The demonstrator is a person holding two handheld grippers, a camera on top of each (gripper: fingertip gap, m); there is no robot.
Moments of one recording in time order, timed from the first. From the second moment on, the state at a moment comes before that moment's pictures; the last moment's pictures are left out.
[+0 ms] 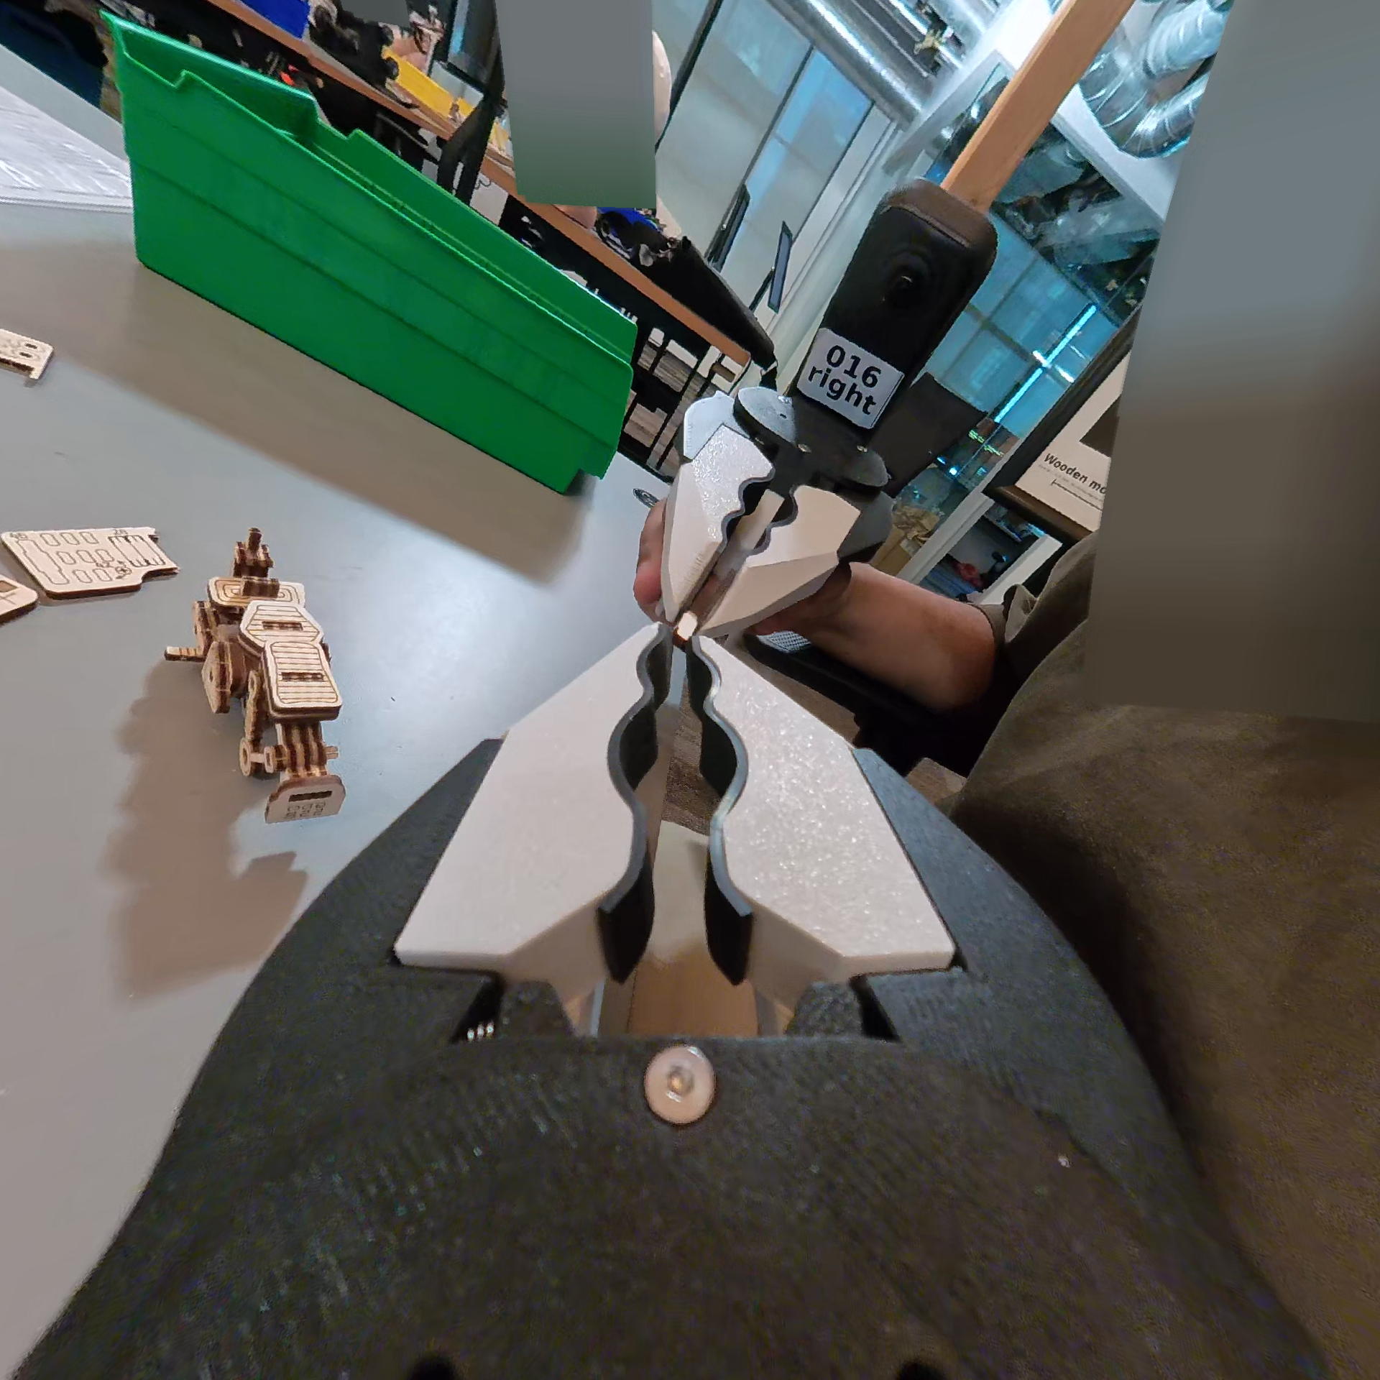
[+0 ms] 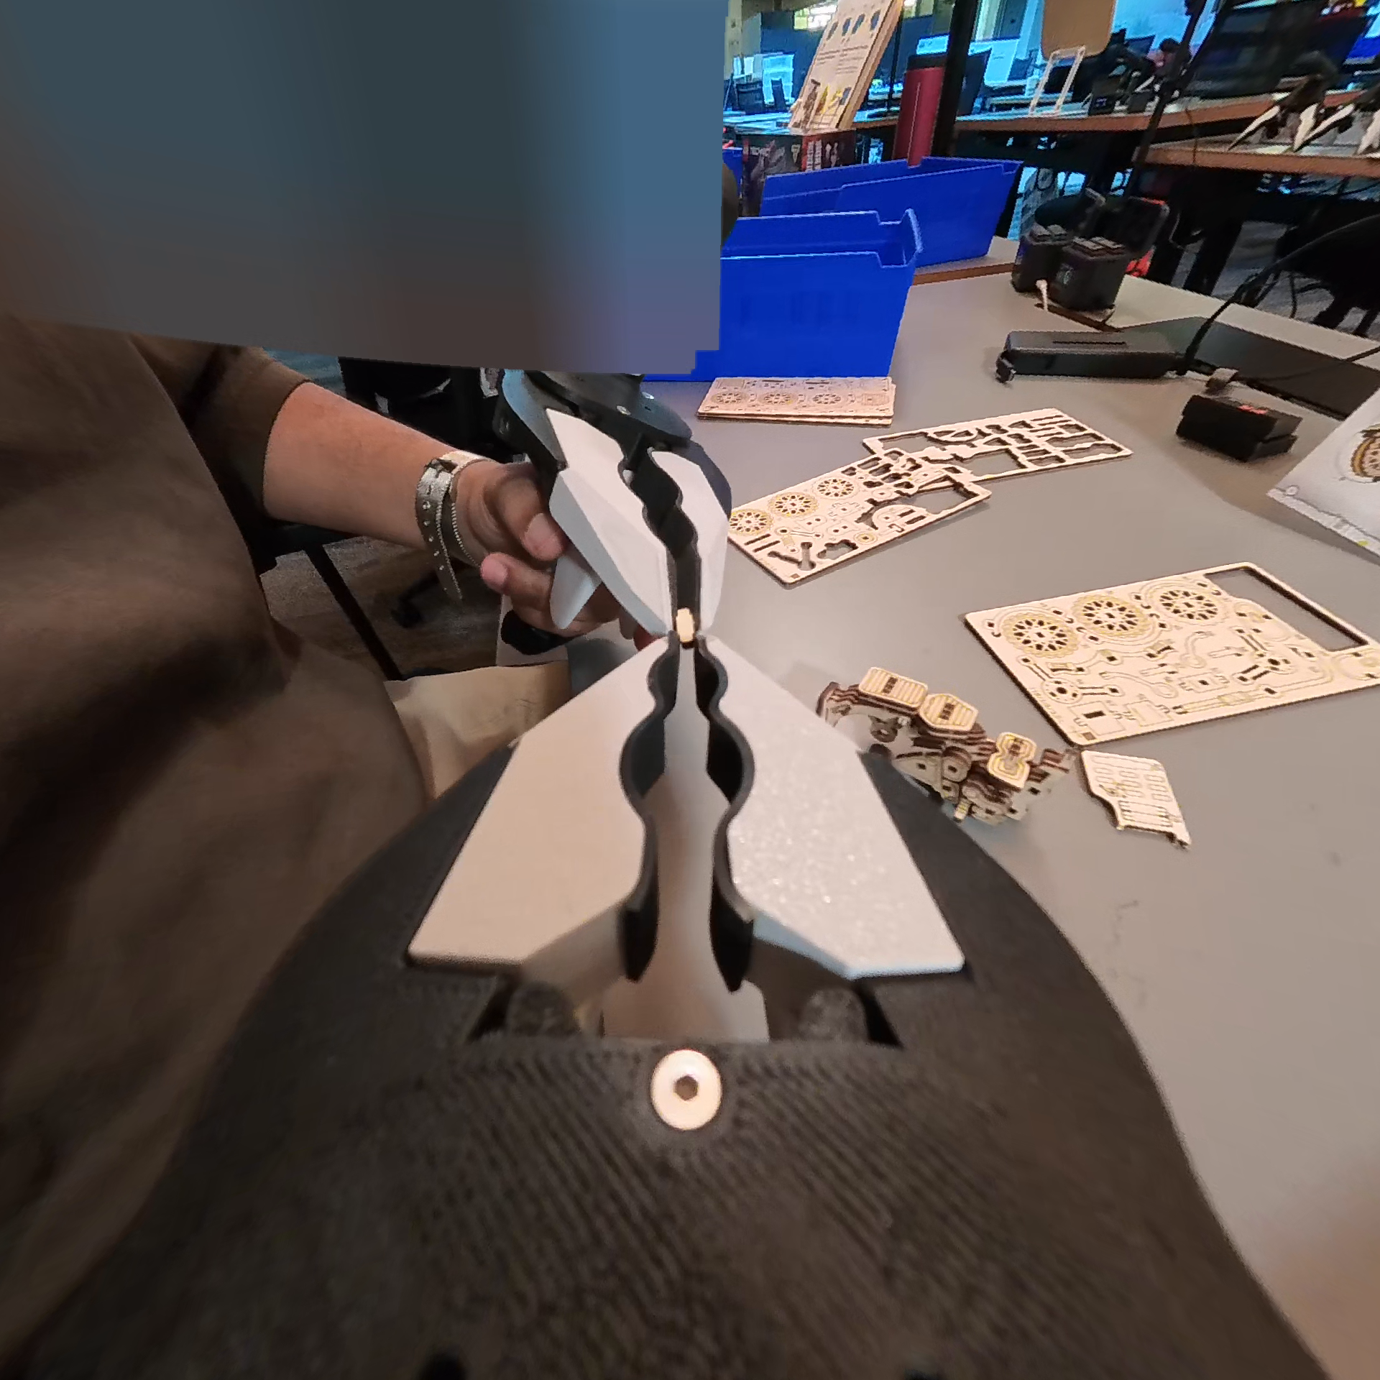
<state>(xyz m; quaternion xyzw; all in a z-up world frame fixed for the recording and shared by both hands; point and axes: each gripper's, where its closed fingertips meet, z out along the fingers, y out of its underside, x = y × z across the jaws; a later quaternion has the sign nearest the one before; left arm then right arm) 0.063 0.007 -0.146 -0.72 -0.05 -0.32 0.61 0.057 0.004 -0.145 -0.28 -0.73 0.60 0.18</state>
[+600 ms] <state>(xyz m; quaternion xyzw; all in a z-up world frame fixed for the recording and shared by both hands) -0.003 0.009 -0.175 -0.79 -0.15 -0.12 0.58 0.037 0.027 -0.158 -0.35 -0.72 0.56 0.21</state>
